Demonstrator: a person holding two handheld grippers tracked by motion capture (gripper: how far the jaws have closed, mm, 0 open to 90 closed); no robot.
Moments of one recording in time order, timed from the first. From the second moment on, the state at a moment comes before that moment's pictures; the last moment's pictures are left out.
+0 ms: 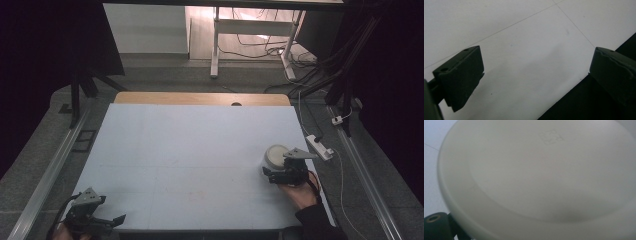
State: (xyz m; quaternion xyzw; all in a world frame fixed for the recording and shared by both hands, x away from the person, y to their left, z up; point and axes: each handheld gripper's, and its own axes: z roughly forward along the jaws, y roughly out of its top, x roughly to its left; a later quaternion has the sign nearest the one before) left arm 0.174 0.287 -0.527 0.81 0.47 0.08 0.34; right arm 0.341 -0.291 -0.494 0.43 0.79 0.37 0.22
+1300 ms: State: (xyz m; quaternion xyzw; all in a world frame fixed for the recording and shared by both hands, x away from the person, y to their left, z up) left arm 0.174 0.287 -0.526 0.81 0.48 0.08 0.34; right arm 0.337 -0.223 -0.469 0.31 0.84 0.42 0.16
